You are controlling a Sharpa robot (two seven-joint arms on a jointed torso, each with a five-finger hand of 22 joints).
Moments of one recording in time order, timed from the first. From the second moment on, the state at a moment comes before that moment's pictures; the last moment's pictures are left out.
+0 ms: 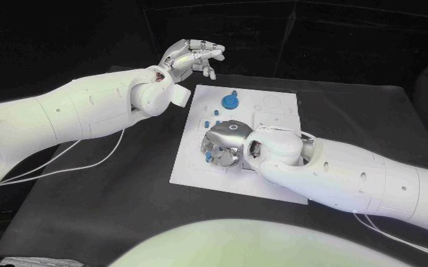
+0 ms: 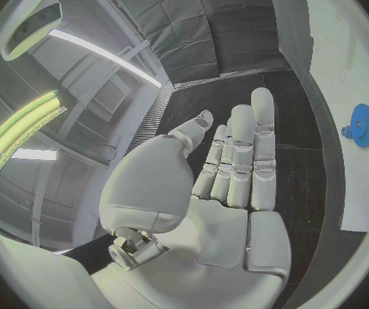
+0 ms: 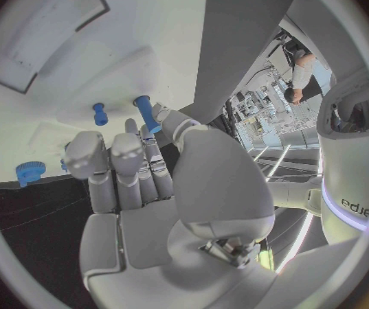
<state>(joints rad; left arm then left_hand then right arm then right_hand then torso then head) 1.21 -0.74 -0.06 1.26 -0.08 -0.04 0.49 1.21 0.01 0.35 -0.12 0.06 0.84 0.21 0.31 0.07 0.92 0.13 0.50 0.07 1.19 0.04 1.02 0.38 0.18 1.20 0.13 0.64 0.46 1.02 -0.48 -0.04 1.57 -1.77 -0.08 -0.15 1.32 -0.12 0.41 -0.02 0.10 0.95 0.18 0.07 0.07 1.07 0.12 0.08 0.06 1.45 0.02 1.12 0.84 0.09 1.25 0.13 1.27 1.08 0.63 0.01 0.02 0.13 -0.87</state>
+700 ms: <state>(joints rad) 1.21 -0.74 -0.06 1.26 -0.08 -0.04 0.49 1.21 0.01 0.34 -0.12 0.06 0.84 0.20 0.31 0.07 0.92 0.13 0.51 0.07 1.19 0.04 1.02 0.38 0.18 1.20 0.13 0.64 0.46 1.01 -0.62 -0.04 1.68 -1.75 -0.26 -0.13 1.30 -0.13 0.19 0.03 0.13 0.90 0.18 0.07 0.07 0.98 0.12 0.14 0.07 1.45 0.03 1.12 0.84 0.11 1.22 0.14 1.21 1.00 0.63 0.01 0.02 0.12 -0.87</state>
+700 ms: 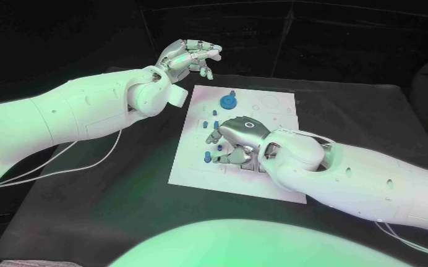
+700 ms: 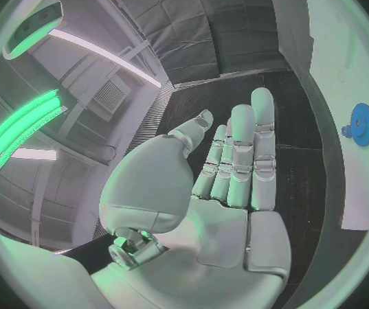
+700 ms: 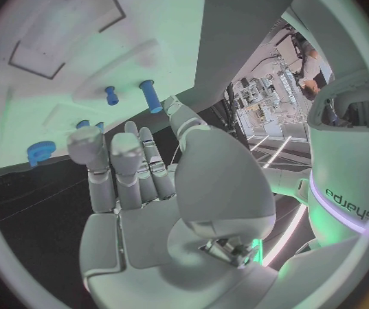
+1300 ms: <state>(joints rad) 1.21 -0.76 -0.06 1.26 -0.08 -0.04 0.49 1.21 0.01 0.34 -0.12 0.06 0.84 0.20 0.31 0.07 0.92 0.13 0.51 0.07 1.19 0.04 1.02 0.38 0.18 1.20 0.13 0.64 0.46 1.06 -0.99 -0.02 1.84 -1.46 -0.31 -0.22 1.24 -0.10 -0.03 0.21 0.22 1.00 0.11 0.20 0.11 1.33 0.03 0.68 0.48 1.46 -0.04 1.13 0.84 0.07 1.42 0.06 1.43 1.31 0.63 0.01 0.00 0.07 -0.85</state>
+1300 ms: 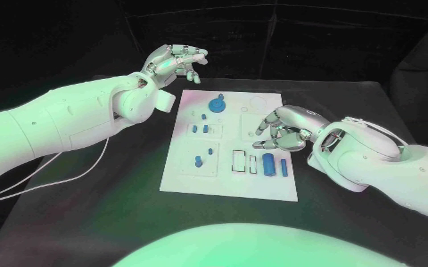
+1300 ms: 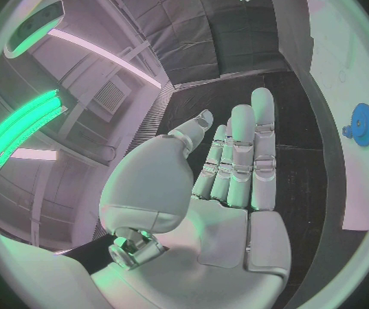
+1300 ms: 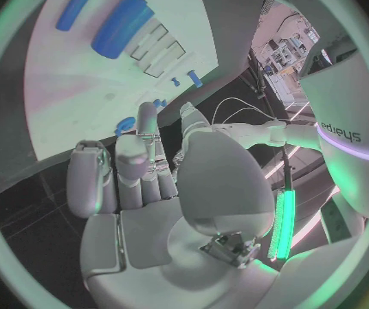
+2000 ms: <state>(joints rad) 1.20 -0.76 -0.06 1.27 -0.08 -0.03 0.49 1.21 0.01 0.34 -0.12 0.06 0.84 0.20 0.31 0.07 0.91 0.13 0.51 0.07 1.19 0.04 1.02 0.38 0.18 1.20 0.13 0.64 0.46 1.00 -1.02 -0.02 1.84 -1.48 -0.22 -0.48 1.20 -0.04 -0.17 0.29 0.21 1.01 0.10 0.31 0.14 1.37 0.01 1.11 1.04 1.47 -0.05 1.12 0.84 0.05 1.46 0.06 1.48 1.31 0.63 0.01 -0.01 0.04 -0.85</state>
